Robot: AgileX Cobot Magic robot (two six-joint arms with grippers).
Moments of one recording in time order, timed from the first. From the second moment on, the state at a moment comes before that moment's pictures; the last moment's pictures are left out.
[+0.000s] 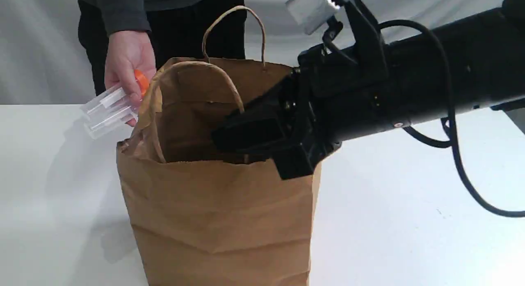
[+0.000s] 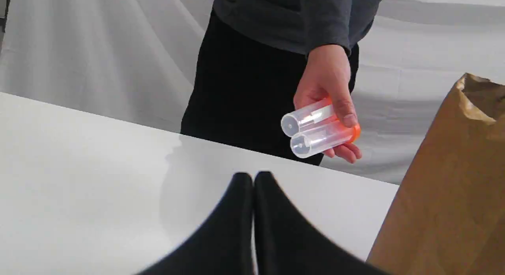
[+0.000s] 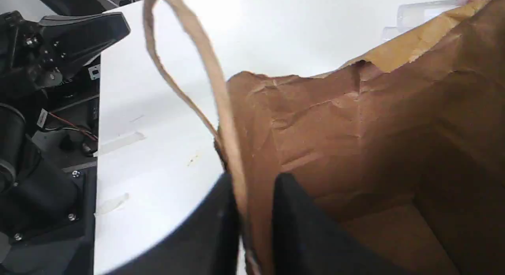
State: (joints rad) left arm 0.05 0.00 0.00 -0.15 0.10 -0.14; right arm 0.47 1.45 -1.11 1.19 0.85 -1.29
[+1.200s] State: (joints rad) left arm 0.05 1.25 -1.47 -0.79 0.95 0.69; right arm 0.47 1.45 -1.11 1.19 0.85 -1.29
